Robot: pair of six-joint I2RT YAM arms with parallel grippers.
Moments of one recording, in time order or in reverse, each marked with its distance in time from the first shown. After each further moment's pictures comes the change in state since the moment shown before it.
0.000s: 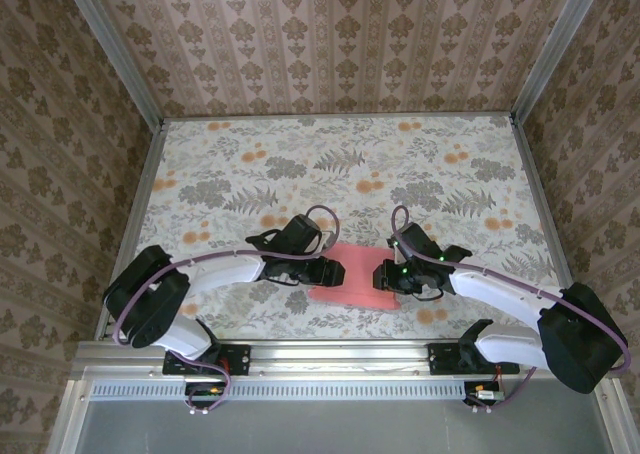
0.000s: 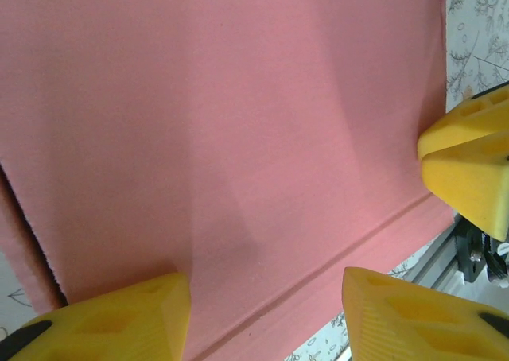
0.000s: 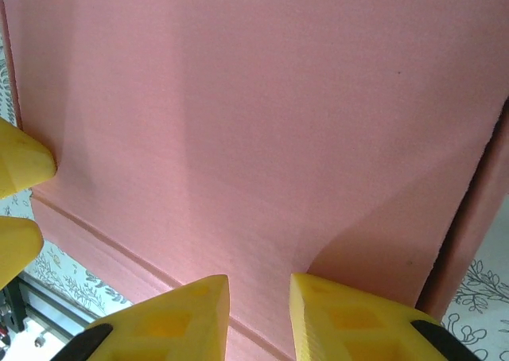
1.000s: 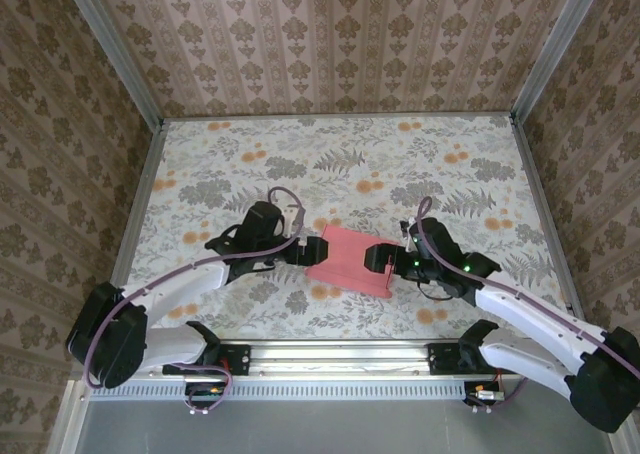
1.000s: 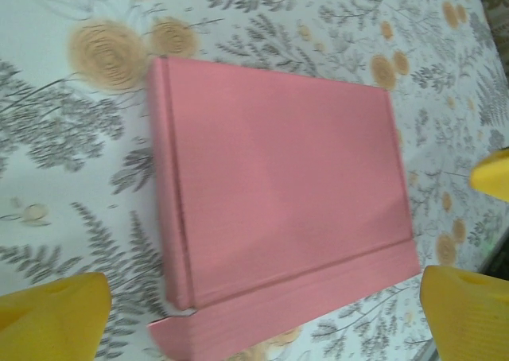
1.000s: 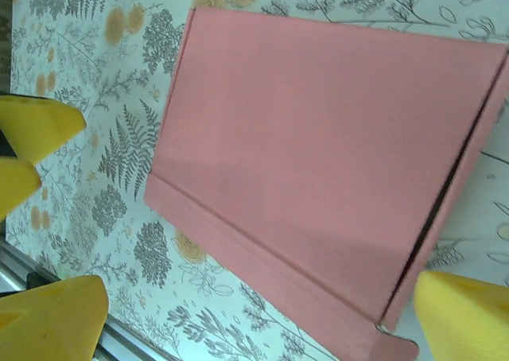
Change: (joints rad) left arm 0.206 -0.275 -0.105 0.053 -0.064 0.127; right arm -0.018 -0.272 -0.001 0.010 0.091 0.025
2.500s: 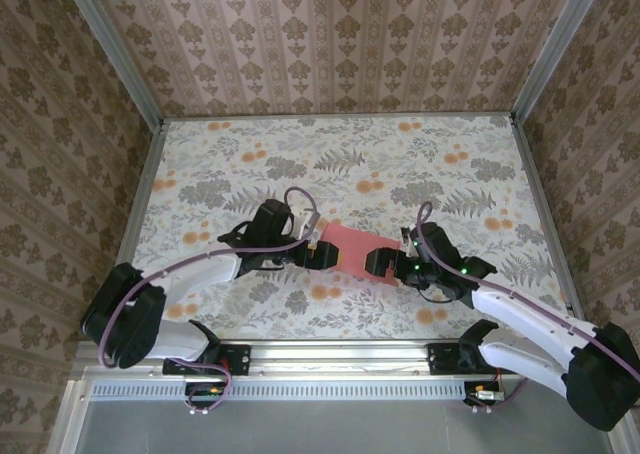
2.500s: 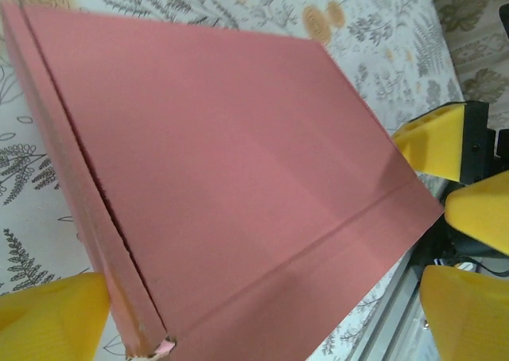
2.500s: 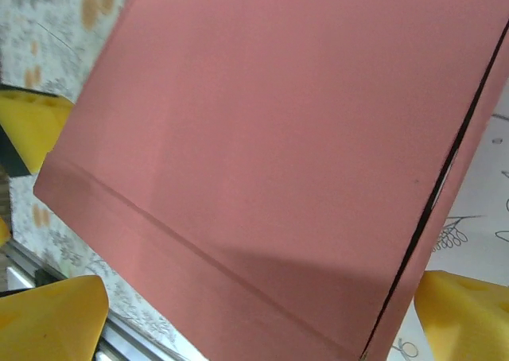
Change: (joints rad) left arm -0.035 0.108 0.041 0.068 0.182 0.023; right arm -0.026 0.024 -0.045 0.060 -0.063 0.047
